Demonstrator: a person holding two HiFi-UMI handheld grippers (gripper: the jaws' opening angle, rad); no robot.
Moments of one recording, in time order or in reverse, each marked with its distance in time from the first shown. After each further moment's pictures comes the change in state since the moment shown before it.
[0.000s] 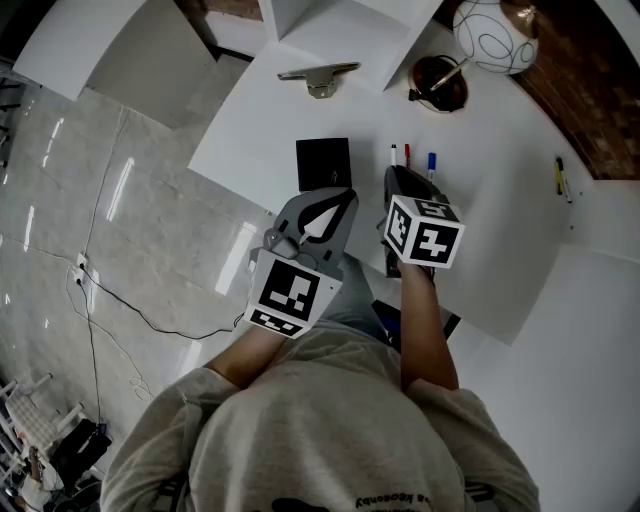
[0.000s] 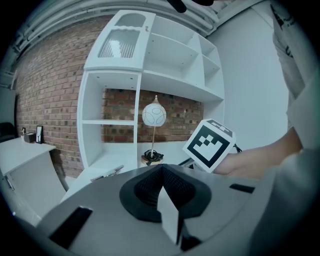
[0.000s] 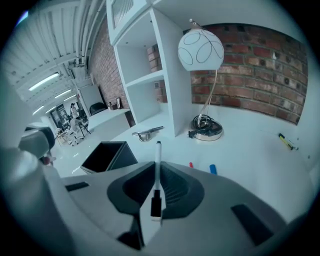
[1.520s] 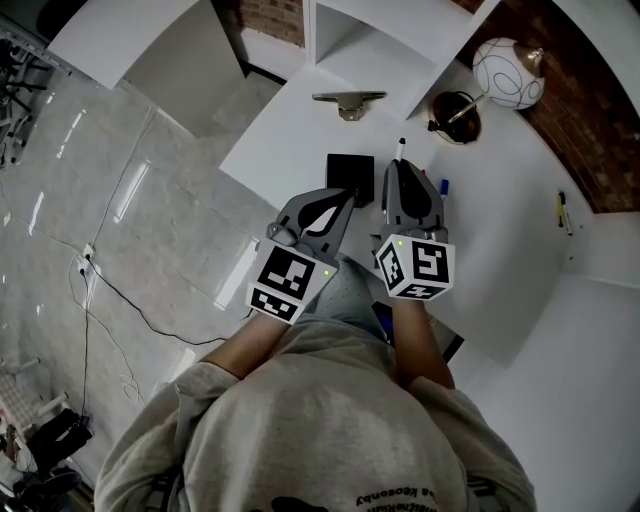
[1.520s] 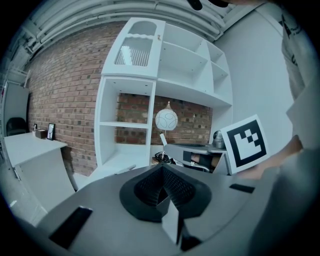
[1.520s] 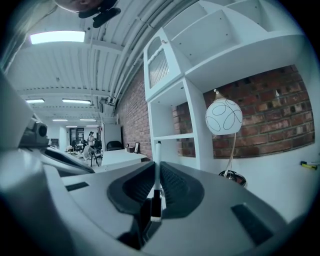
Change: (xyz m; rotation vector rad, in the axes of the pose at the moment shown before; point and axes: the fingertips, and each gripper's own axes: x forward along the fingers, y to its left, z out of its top) left arm -0.031 0.034 0.003 -0.058 -0.041 0.083; right arm -0.061 0.077 0.089 -0.148 -0.640 0.133
